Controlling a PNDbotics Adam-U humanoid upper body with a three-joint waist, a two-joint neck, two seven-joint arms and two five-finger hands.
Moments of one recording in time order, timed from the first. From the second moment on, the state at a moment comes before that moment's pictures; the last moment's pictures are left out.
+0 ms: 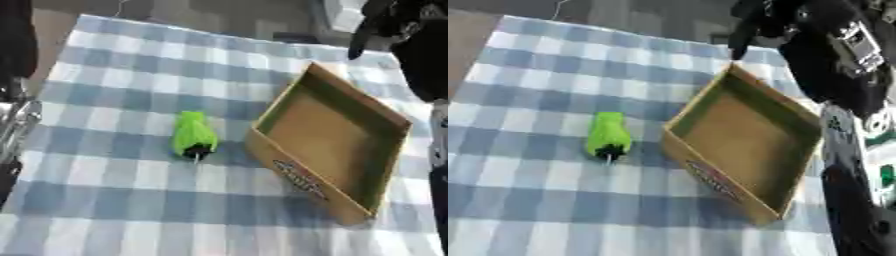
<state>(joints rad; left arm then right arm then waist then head) -0.38 0.64 -0.10 -1.99 0.19 -0.52 0.27 -0.47 -0.21 0.07 -1.99 -0.29 -0.19 0.61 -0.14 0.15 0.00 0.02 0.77</state>
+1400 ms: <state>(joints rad) -0.28 0.74 -0.17 -1.99 -0.52 -0.38 -0.08 -0.47 -0.19 0.02 -1.99 -0.27 -0.12 0.45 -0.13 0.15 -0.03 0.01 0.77</state>
